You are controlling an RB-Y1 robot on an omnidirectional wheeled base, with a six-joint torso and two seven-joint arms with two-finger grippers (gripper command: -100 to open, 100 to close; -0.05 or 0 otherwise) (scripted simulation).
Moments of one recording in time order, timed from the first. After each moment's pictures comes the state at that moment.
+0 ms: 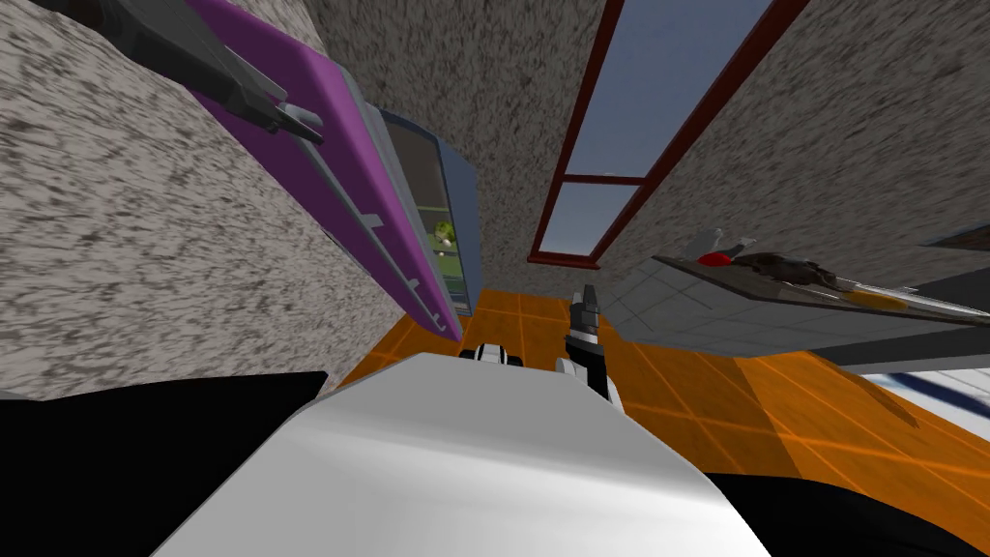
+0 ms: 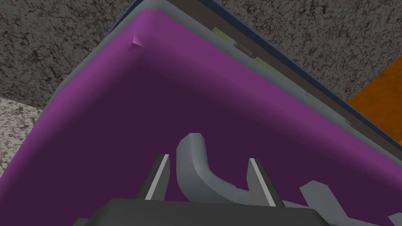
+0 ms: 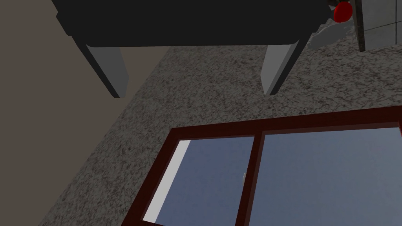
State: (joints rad) left arm -0.71 1.76 0.40 -1.58 1.48 1.41 0.82; right arm 0.54 0.00 -0.05 -2.21 0.03 -0.43 0.17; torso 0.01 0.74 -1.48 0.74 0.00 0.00
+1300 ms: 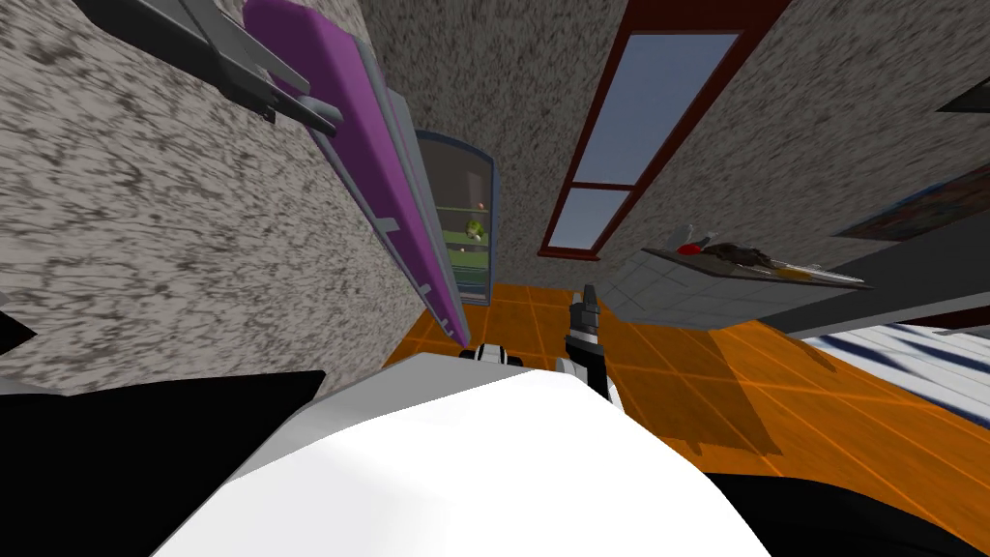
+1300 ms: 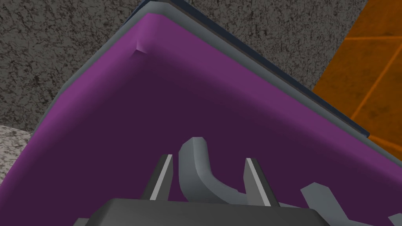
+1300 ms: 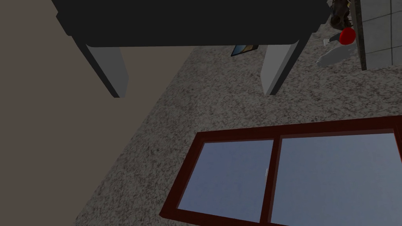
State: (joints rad) left arm -0.77 1.73 0.44 -1.65 1.70 1.45 0.78; right arm 0.54 0.00 -0.05 -2.21 0.03 -0.43 0.17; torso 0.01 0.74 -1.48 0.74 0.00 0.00
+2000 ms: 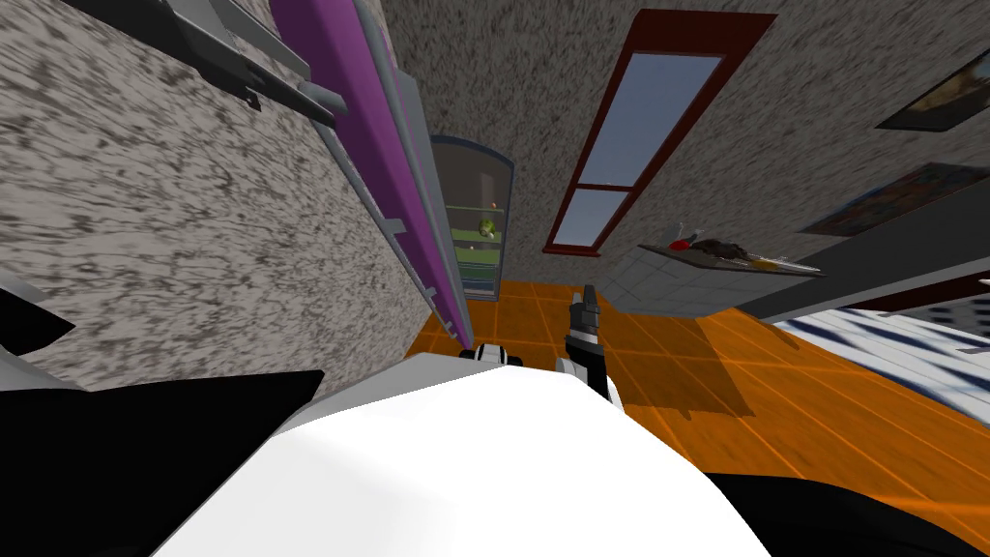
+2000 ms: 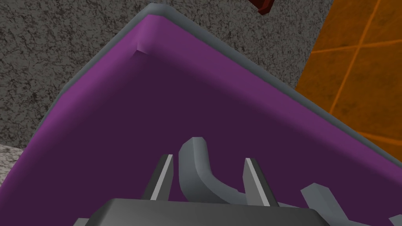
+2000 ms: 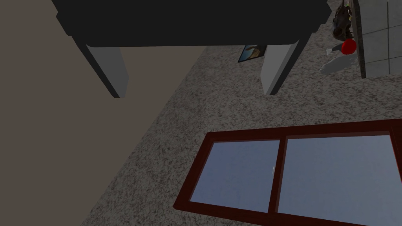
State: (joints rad) left arm -0.80 1.69 0.49 -1.69 1.80 1.48 0.76; right arm 0.54 0.00 -0.05 -2.21 0.03 -0.43 0.17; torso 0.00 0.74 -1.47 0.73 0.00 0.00
